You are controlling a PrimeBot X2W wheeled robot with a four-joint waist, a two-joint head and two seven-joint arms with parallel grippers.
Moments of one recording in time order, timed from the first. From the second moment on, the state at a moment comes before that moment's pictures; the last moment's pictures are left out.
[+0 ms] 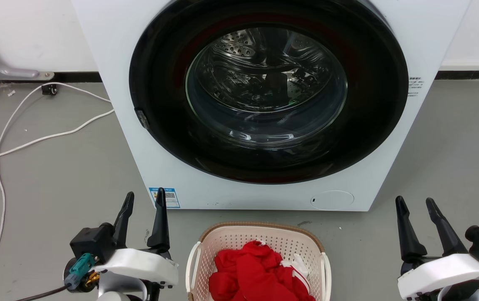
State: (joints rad) left arm -0.07 0.05 -0.08 0.14 -0.35 -0.03 -0.20; right arm 0.04 -0.05 -0.04 0.01 0.31 0.13 -0.05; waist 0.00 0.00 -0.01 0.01
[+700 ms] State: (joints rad) left arm -0.07 0.05 -0.09 0.14 -0.18 -0.01 -0.23; right arm 0.05 -0.05 -0.04 -0.01 0.15 0.13 -0.07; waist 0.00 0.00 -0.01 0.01
